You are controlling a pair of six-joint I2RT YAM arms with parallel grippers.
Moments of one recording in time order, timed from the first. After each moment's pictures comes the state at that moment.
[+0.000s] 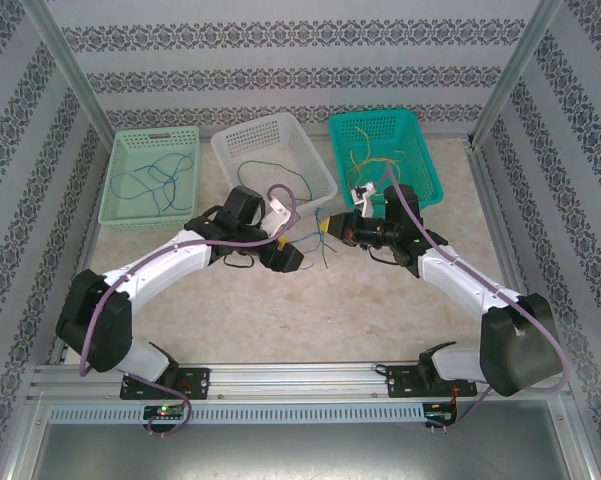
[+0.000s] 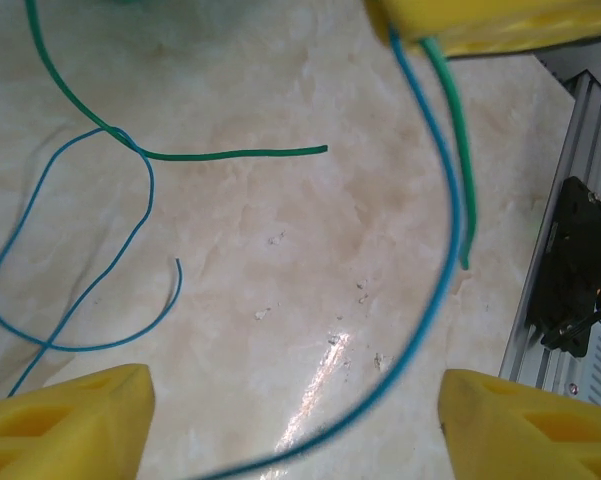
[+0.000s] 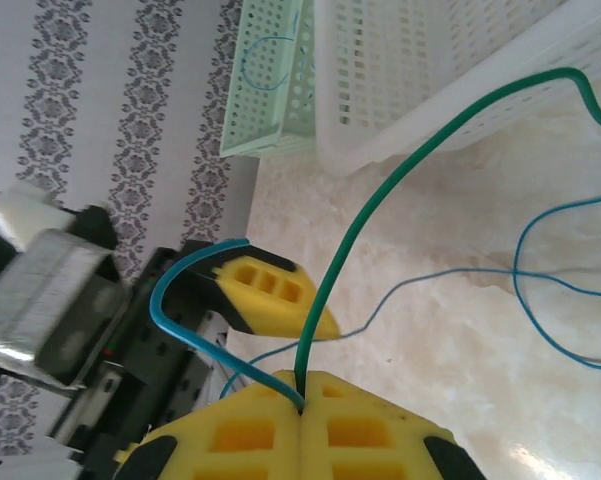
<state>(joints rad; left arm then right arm) -0.55 1.50 1.06 -0.43 0.58 0.00 0.34 1.32 0.78 0.05 -0.82 0.87</state>
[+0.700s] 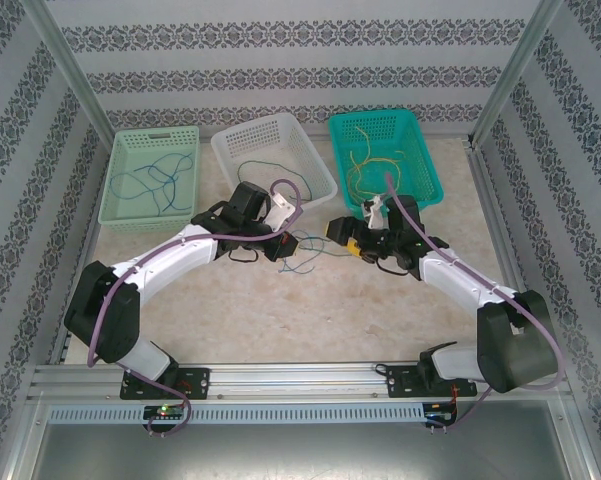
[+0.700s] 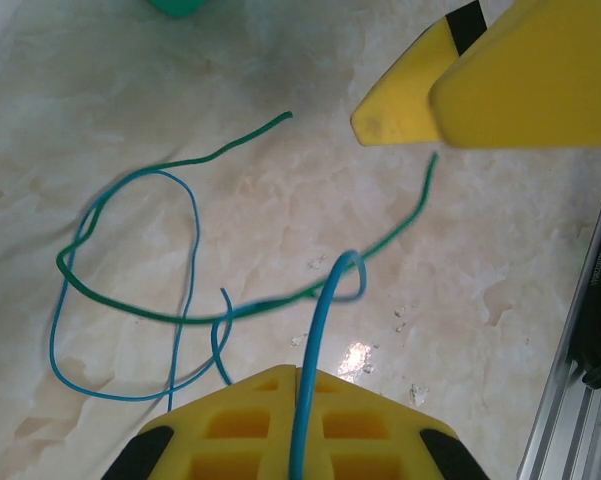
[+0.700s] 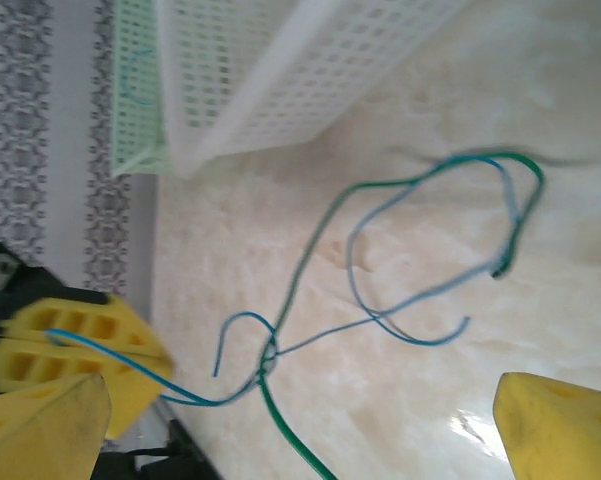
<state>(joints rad) -0.56 1.55 1.11 -0.41 0.51 -0.04 0.30 1.33 0.72 -0.11 -0.67 0.75</state>
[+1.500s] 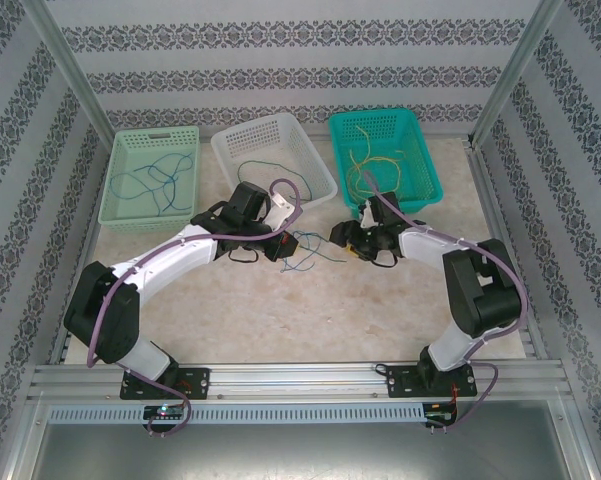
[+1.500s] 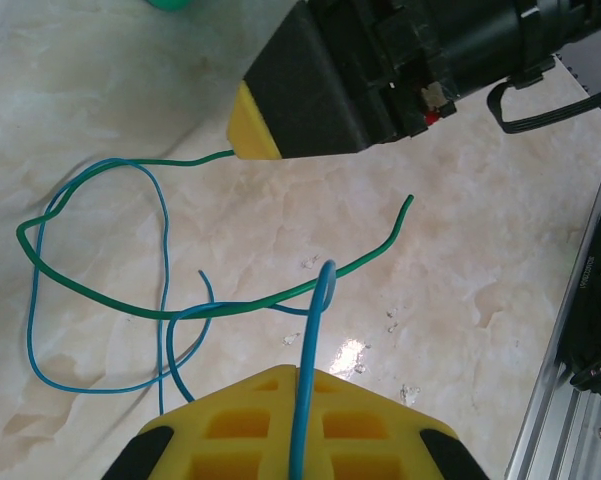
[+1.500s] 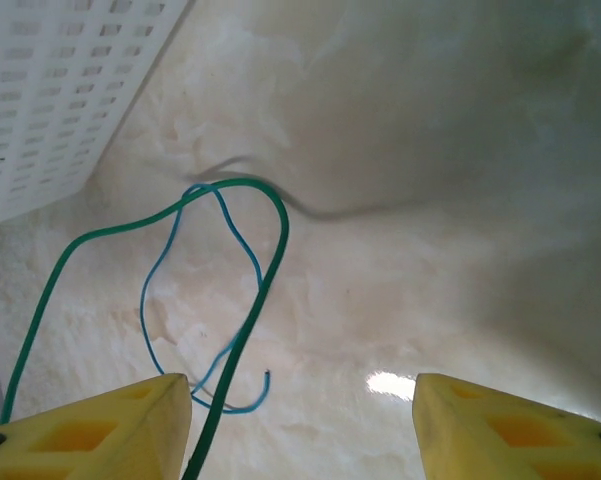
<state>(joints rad) -0.56 1.54 1.10 -0.41 0.52 -0.06 0.29 1.66 0.87 -0.18 -0.51 0.71</state>
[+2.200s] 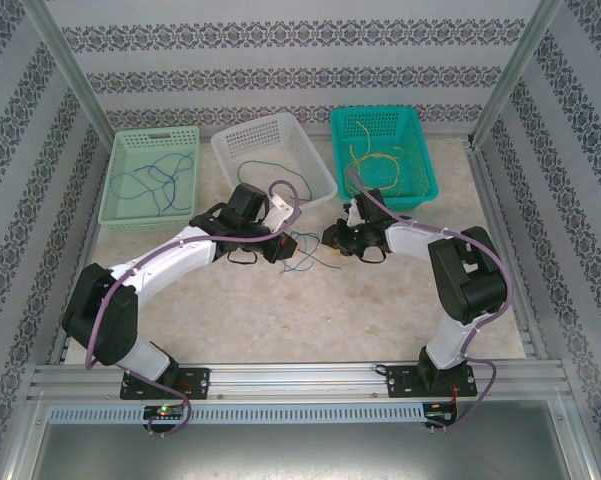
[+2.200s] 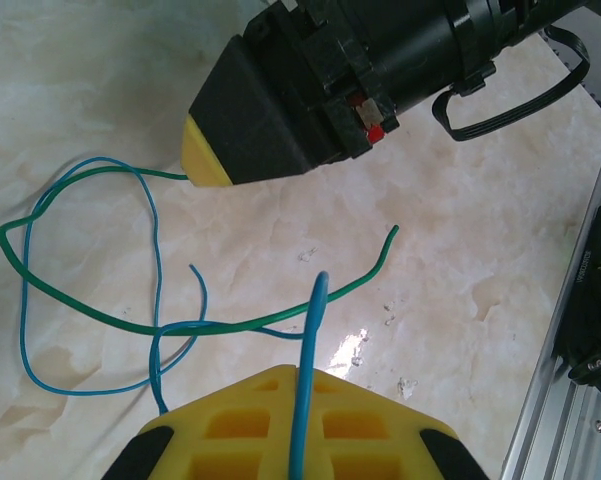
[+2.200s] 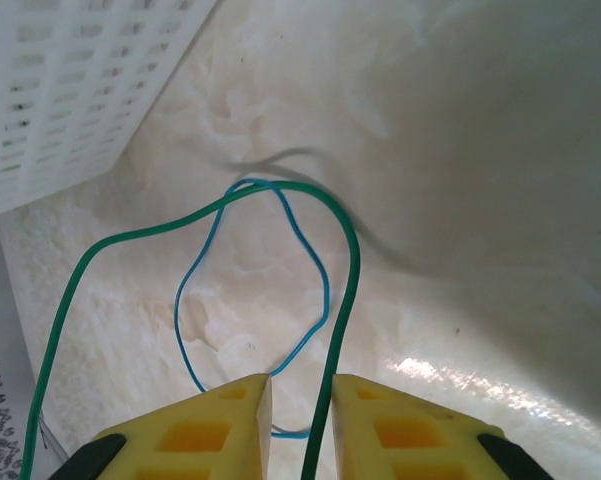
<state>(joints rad) -0.56 1.53 1.09 -0.41 0.52 -0.05 0.35 1.76 0.94 -0.15 -0.57 0.74</state>
